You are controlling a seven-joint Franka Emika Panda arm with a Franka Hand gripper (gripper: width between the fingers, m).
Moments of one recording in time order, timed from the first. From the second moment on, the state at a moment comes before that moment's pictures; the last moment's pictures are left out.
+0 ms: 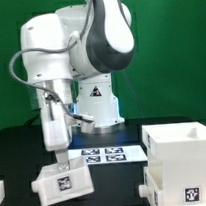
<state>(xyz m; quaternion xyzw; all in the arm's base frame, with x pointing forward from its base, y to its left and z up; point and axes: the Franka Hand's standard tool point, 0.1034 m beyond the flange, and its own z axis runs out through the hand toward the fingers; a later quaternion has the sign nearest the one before) 0.488 -0.103 0.025 -0.69 0.71 -0.05 0.12</state>
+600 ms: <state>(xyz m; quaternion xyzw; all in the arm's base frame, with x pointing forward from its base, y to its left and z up) 0.506 -0.121 0.020 -0.72 0.68 -0.08 0.11</state>
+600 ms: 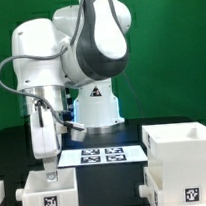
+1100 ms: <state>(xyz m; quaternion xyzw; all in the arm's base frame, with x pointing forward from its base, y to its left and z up) 0.520 -0.114 0.064 -0.82 0.54 -0.09 0.13</state>
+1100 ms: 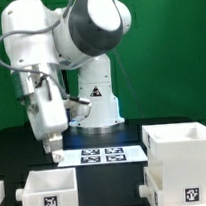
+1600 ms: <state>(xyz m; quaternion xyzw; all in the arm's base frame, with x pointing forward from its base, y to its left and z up) 0.519 -0.115 0.062 -0.93 0.34 -0.12 0.10</state>
